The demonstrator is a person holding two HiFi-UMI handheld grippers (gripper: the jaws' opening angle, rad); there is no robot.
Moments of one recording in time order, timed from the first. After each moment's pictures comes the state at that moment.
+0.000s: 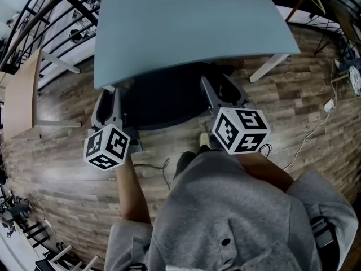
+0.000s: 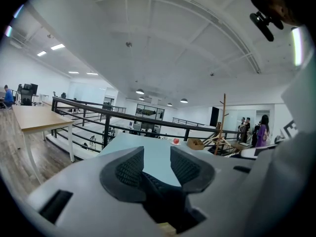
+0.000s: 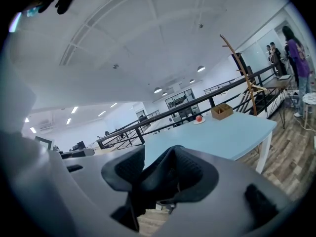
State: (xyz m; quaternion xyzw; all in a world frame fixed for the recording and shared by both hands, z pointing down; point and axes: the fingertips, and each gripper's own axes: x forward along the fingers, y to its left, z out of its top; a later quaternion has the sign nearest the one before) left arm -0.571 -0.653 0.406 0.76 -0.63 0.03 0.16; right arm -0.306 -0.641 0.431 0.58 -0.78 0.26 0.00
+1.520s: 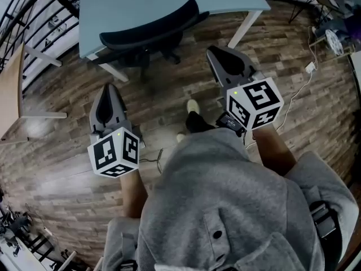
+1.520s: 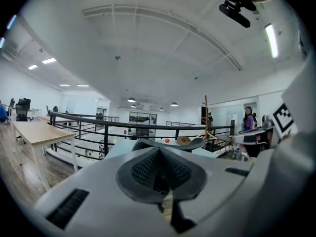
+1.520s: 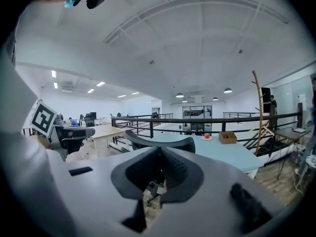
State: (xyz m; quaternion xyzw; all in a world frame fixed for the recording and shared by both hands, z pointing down) left arm -0.583 -0.420 0.384 0.79 -0.61 0.04 0.08; right arm -0.338 -0.430 0.389 0.54 -0.83 0.08 0.10
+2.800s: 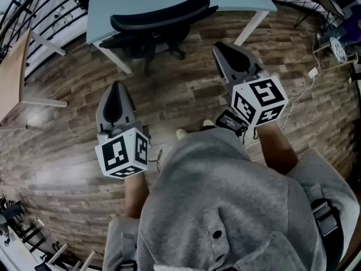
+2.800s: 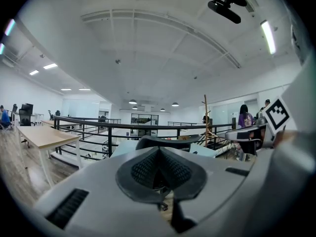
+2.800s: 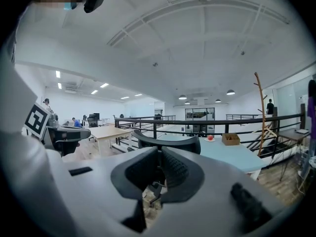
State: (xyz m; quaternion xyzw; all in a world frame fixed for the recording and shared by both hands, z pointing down) left arm -0.599 -0.378 0.385 0.78 -0.62 0.05 0.07; right arm -0.362 -0.413 0.390 0.52 -0.84 0.07 0.10
